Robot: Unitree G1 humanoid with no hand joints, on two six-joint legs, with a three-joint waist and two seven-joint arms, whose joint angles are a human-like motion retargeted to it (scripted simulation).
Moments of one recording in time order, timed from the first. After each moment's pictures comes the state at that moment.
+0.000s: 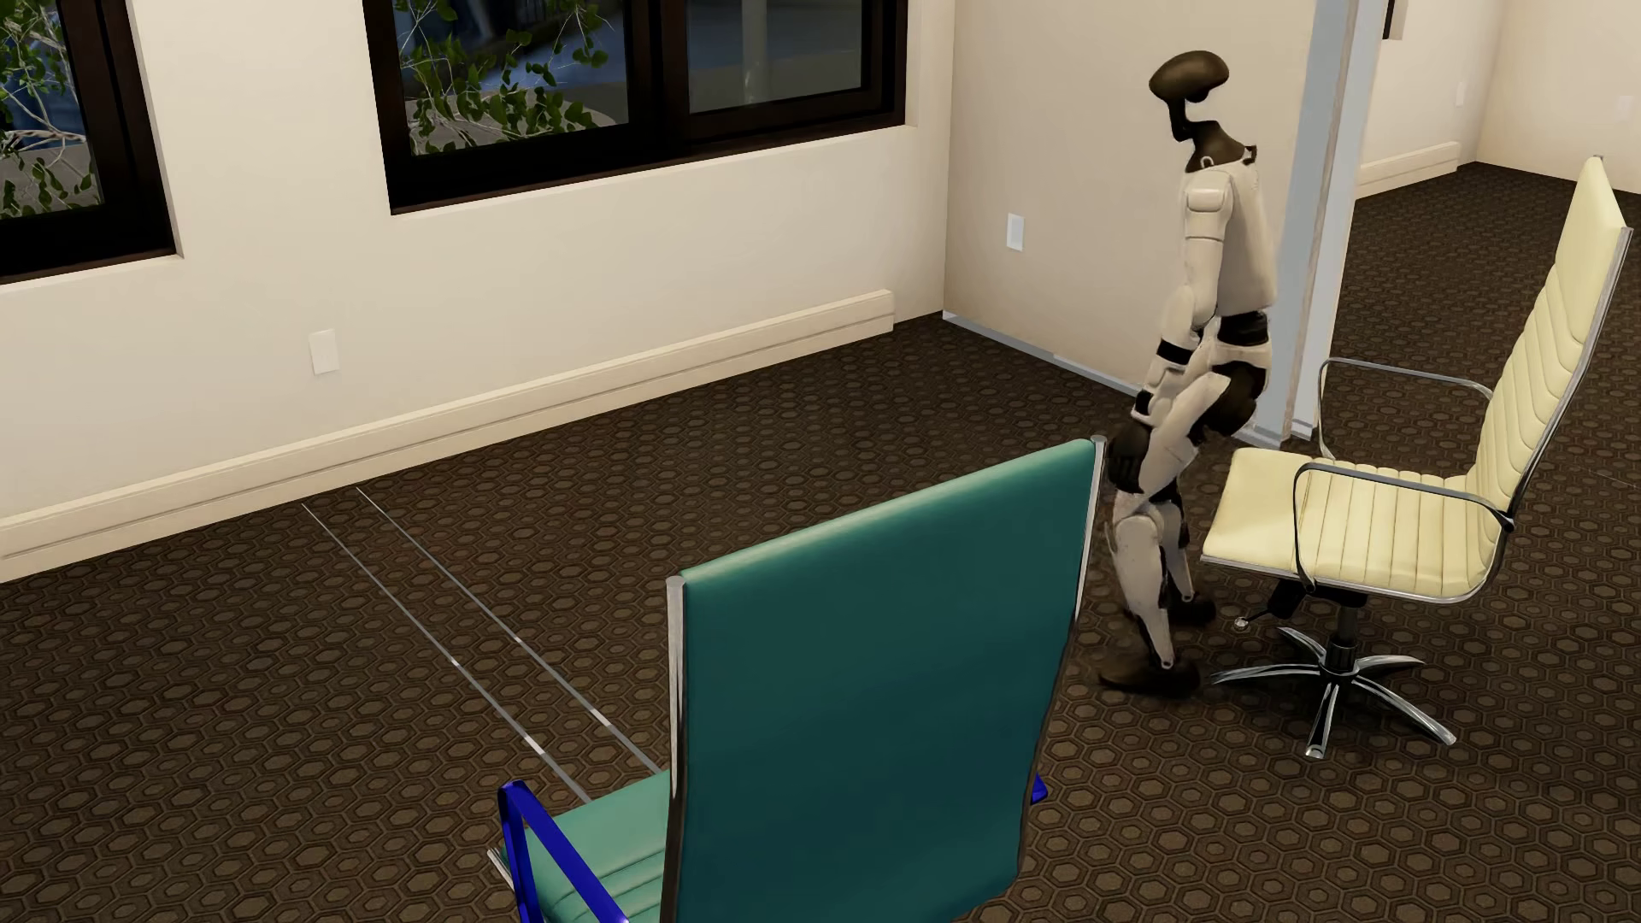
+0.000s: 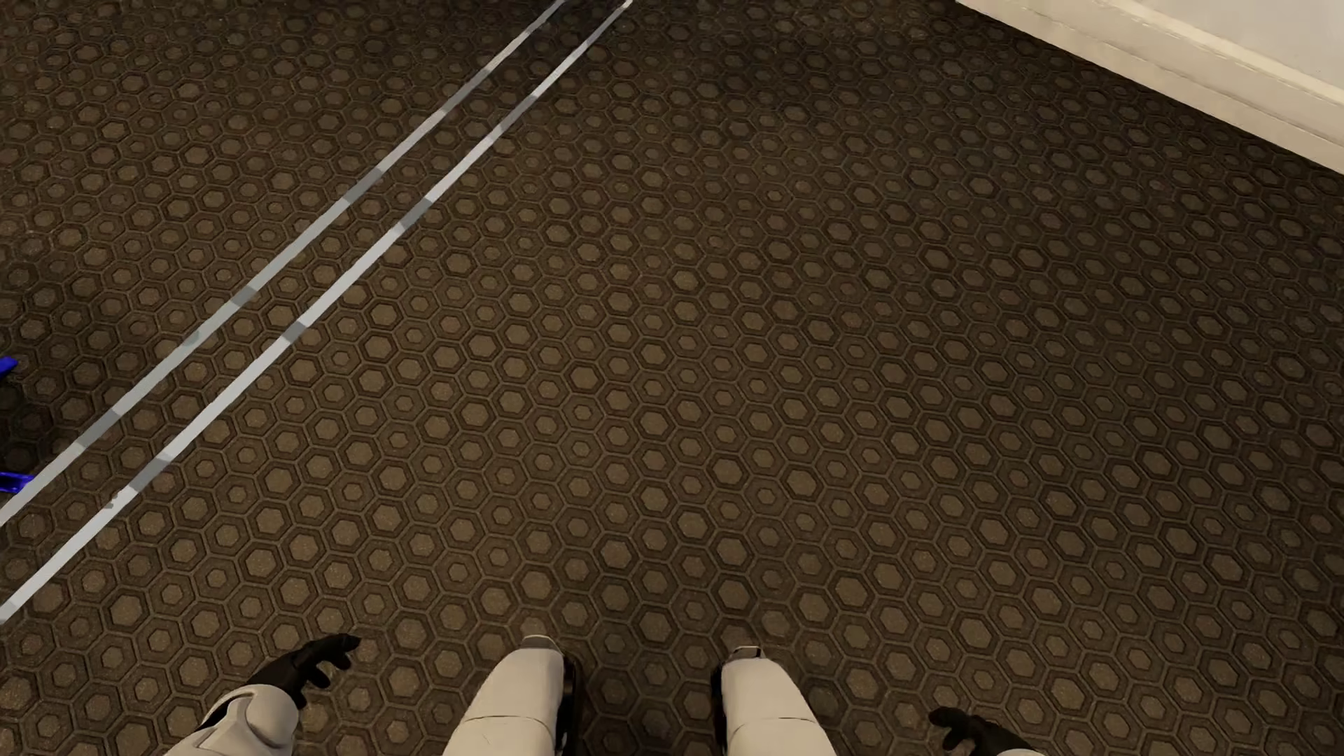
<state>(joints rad) -0.51 -0.47 -0.01 0.04 0.00 -0.02 -0.04 0.07 0.30 0.77 0.75 -0.28 -0.19 -0.18 -0.26 0.48 -0.40 -0.22 -0.04 -0.53 0.45 1.20 1.23 0.11 -0.27 0.05 0.09 0.15 -0.11</state>
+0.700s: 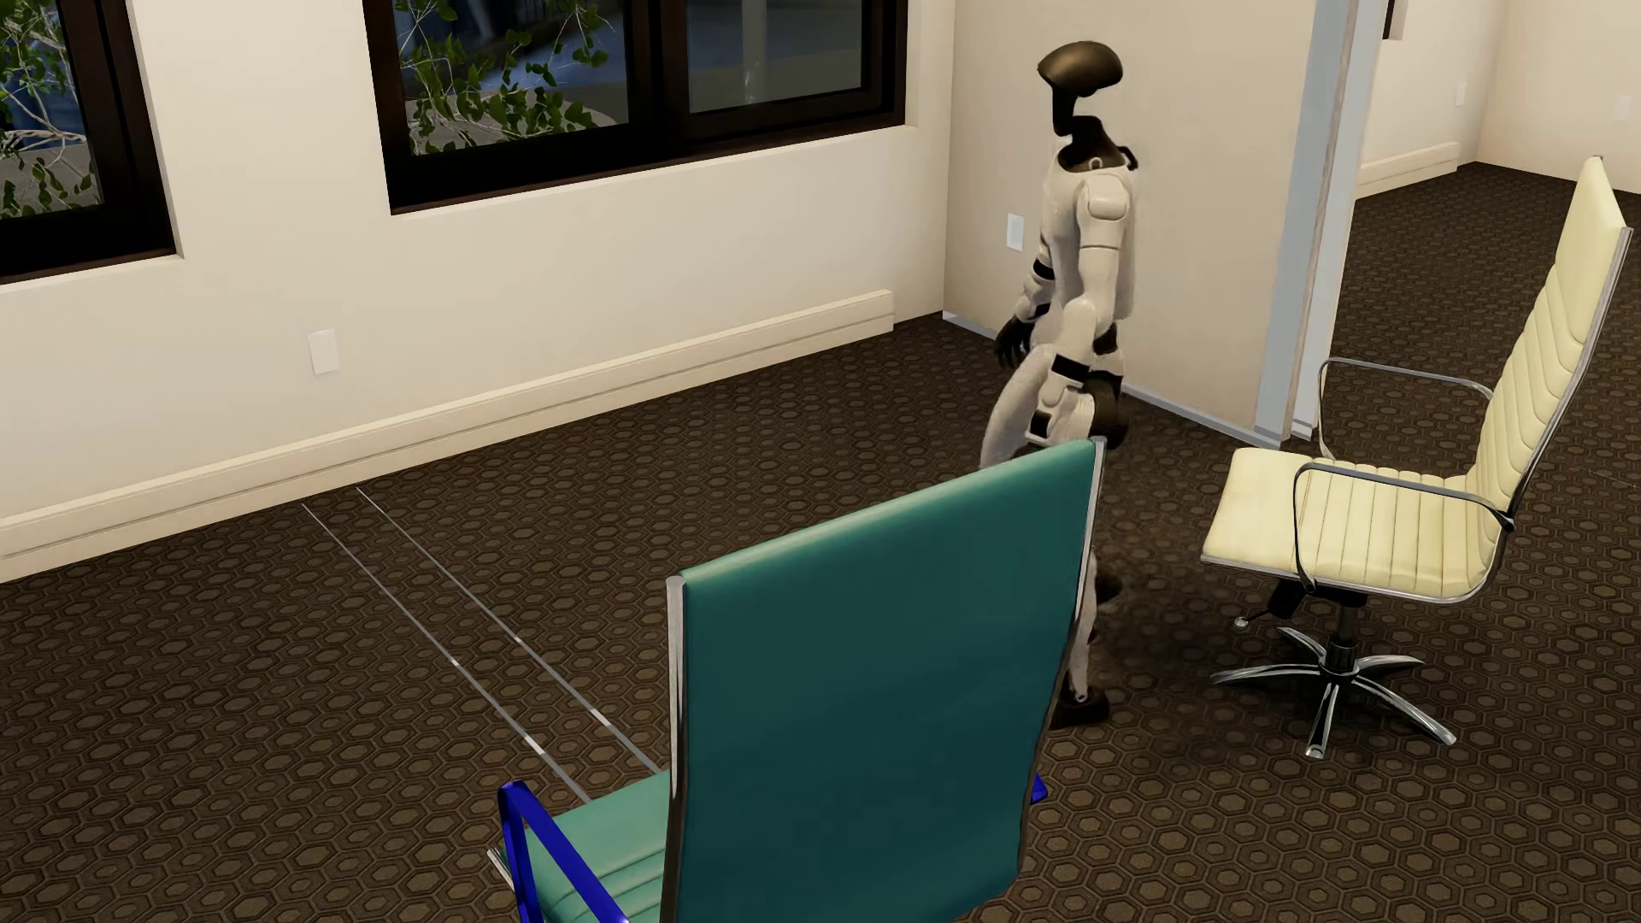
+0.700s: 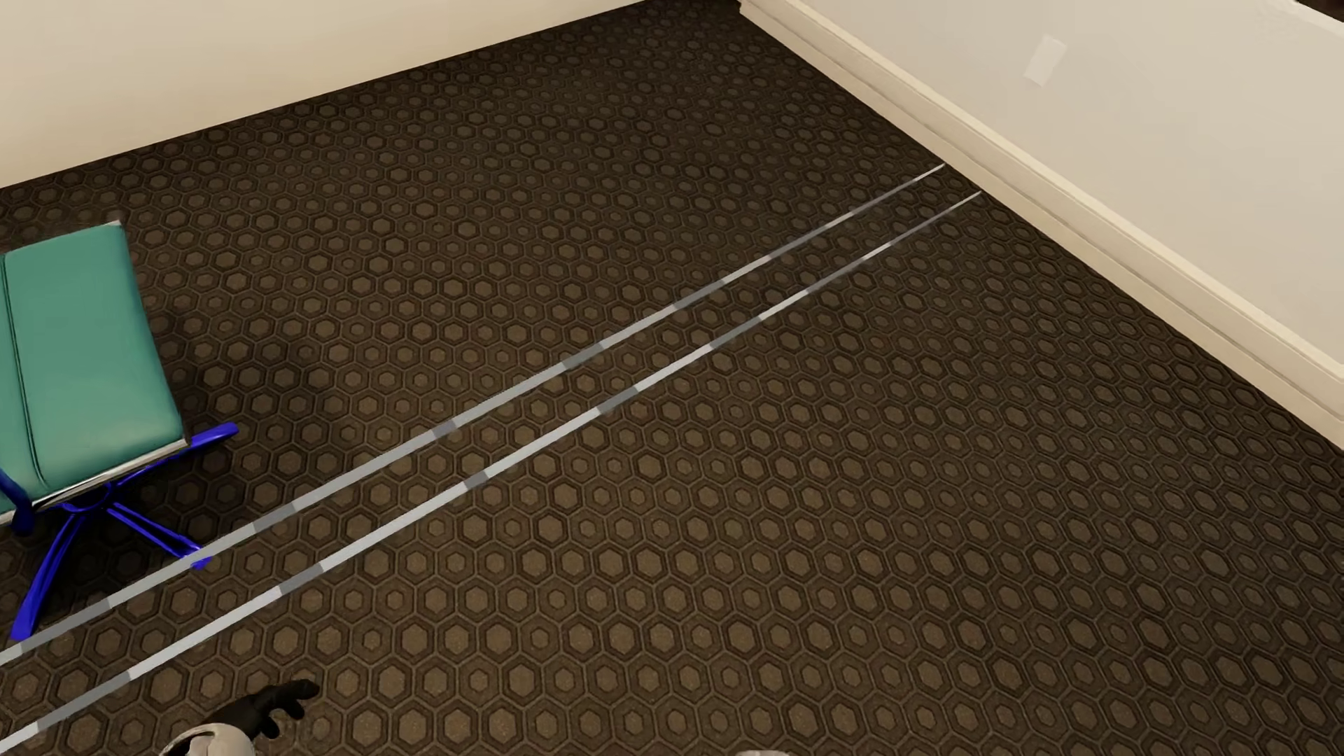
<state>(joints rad) -0.07 -0.27 -0.07 0.00 -0.13 -0.07 0.09 0.02 0.18 0.24 0.99 -0.23 -0.04 -0.06 -0.08 0.53 -0.36 -0.10 0.13 -0.59 0.17 1.23 1.25 0.15 -0.24 0.07 0.08 0.14 -0.17</state>
